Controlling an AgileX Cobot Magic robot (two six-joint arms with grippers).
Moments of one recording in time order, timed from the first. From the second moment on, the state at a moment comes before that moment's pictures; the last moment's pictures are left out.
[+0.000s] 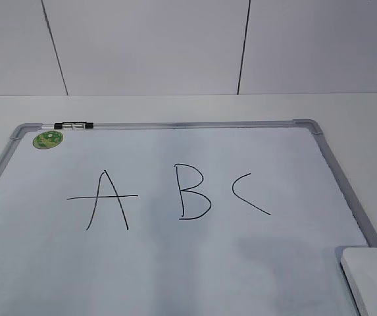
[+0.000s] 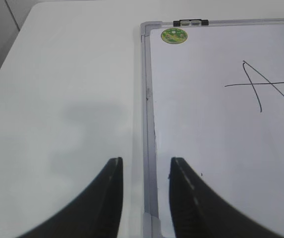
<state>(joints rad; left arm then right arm) 0.02 0.01 -0.53 -0.03 1.11 0.00 0.02 -0.02 -0.49 -0.16 1.16 0.07</state>
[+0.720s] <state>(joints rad) 0.02 0.01 -0.53 -0.04 1.11 0.00 0.02 -0.02 -0.50 -0.15 1.16 0.07</state>
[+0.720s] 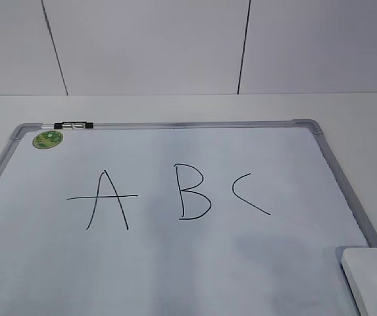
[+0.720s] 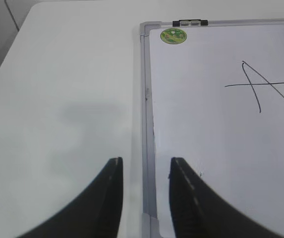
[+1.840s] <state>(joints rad) 0.02 0.79 -0.78 -0.05 1.15 0.00 0.02 0.53 -0.62 0.06 1.12 0.07</state>
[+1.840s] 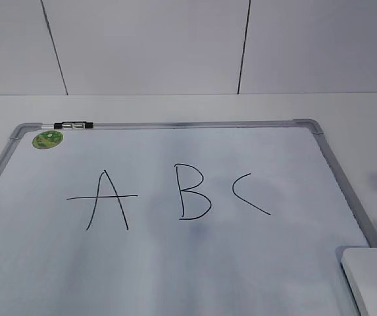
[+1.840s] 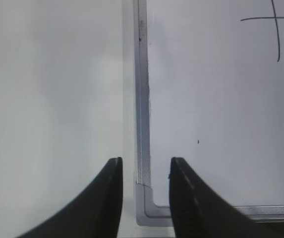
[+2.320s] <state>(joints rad) 0.02 1.36 -1.02 -0.05 1.07 0.07 0.02 0.59 -0.62 0.06 1.11 0.06</state>
